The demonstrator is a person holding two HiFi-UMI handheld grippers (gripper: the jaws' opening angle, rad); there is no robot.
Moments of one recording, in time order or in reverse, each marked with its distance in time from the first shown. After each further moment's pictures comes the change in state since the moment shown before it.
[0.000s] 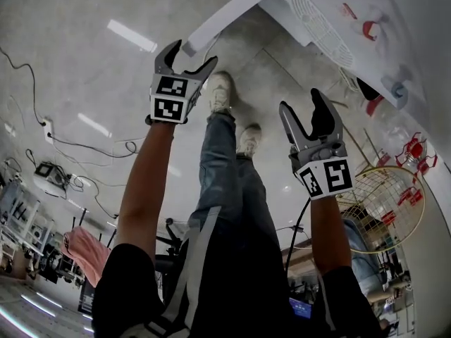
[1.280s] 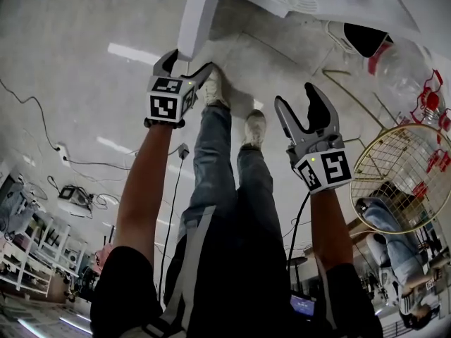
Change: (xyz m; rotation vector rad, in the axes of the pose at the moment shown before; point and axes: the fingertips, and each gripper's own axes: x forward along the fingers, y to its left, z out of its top) left arm 0.015 -0.104 -0.044 0.062 0.153 -0.135; right arm -0.094 -0.031 -0.067 0.132 -0.065 -0.132
